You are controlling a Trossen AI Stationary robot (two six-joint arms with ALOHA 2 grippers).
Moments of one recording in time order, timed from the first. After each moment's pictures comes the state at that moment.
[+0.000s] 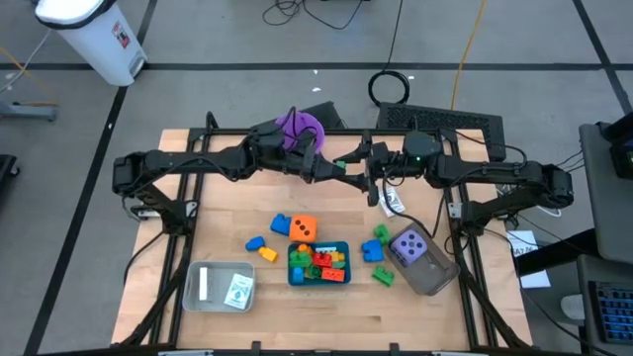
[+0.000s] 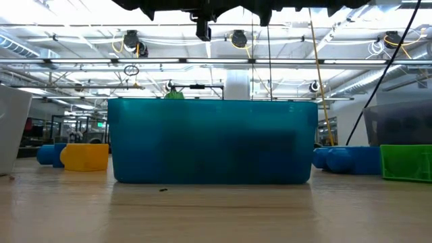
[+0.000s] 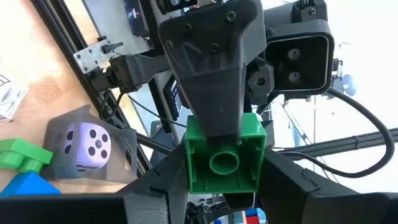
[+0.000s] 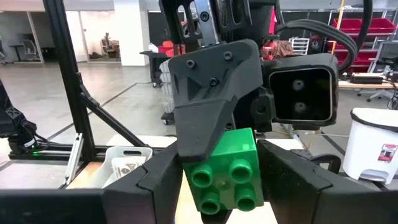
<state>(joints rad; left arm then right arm) 0.23 1.56 1.20 0.34 0.44 -1.28 -0.23 1.24 0.93 0.36 -0.29 0.00</state>
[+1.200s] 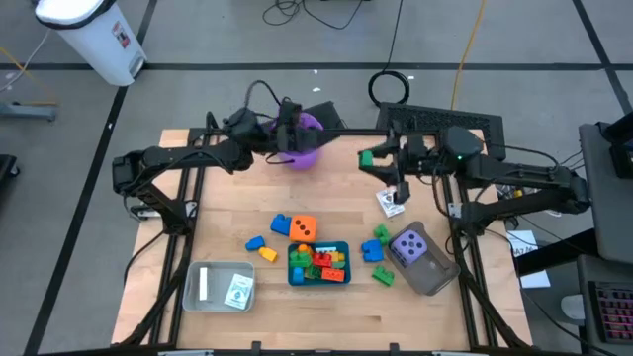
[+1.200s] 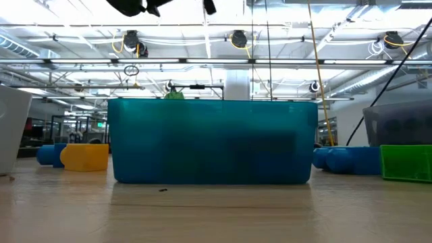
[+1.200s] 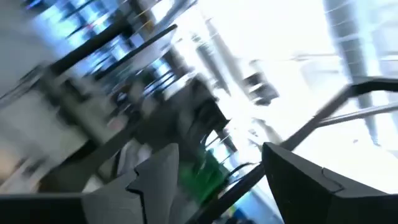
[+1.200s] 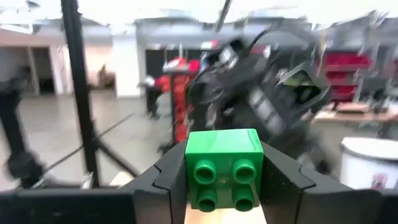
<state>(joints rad) 0.32 1.56 1.20 0.78 0.44 -1.11 -0.18 1.03 0.98 0.26 -0.20 0.04</state>
